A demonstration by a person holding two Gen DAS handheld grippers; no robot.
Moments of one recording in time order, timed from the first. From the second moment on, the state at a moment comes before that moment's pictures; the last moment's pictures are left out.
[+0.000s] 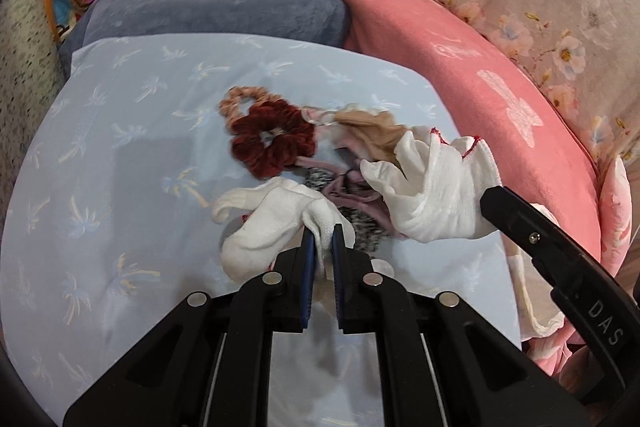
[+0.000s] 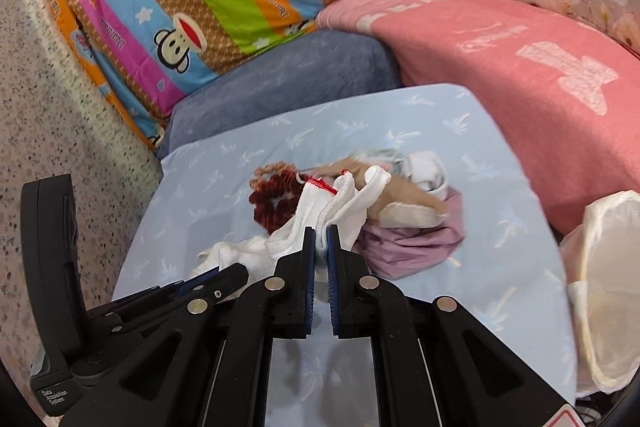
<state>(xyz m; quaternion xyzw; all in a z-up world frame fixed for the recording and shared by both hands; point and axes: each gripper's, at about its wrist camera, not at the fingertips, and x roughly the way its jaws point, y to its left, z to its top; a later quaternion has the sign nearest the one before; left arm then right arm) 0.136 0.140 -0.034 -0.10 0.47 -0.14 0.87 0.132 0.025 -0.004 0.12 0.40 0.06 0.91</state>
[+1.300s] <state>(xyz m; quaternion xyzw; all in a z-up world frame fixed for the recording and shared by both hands) 0.081 -0.126 0.019 0.03 0.42 -0.39 0.82 -0.015 -0.251 0.019 0.24 0.30 -0.18 0.91</state>
